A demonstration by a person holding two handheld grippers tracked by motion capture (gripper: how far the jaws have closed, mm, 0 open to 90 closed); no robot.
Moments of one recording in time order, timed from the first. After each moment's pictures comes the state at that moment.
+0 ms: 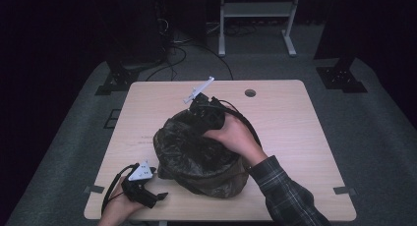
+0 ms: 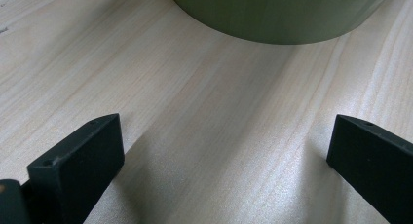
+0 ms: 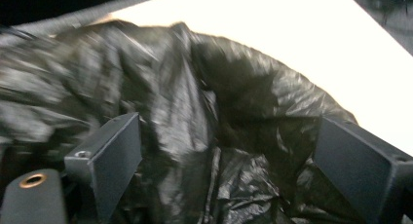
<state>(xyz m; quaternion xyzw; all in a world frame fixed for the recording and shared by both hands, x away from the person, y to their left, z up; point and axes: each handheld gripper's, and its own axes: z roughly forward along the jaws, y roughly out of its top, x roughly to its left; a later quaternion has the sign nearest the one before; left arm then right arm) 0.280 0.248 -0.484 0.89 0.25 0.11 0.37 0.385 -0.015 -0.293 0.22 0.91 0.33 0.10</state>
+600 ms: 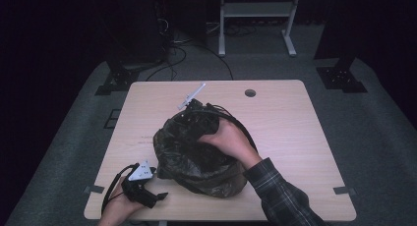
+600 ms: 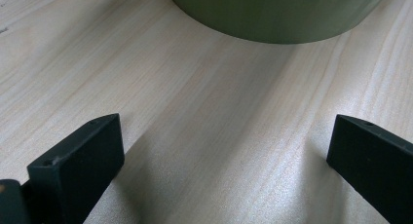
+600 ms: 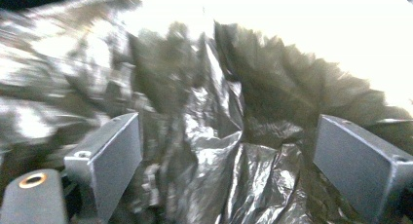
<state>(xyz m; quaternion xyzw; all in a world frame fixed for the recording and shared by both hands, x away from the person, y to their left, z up) 0.280 0.248 -0.484 0.89 0.25 0.11 0.37 0.380 -0.002 -0.303 0.22 0.92 0.32 0.07</state>
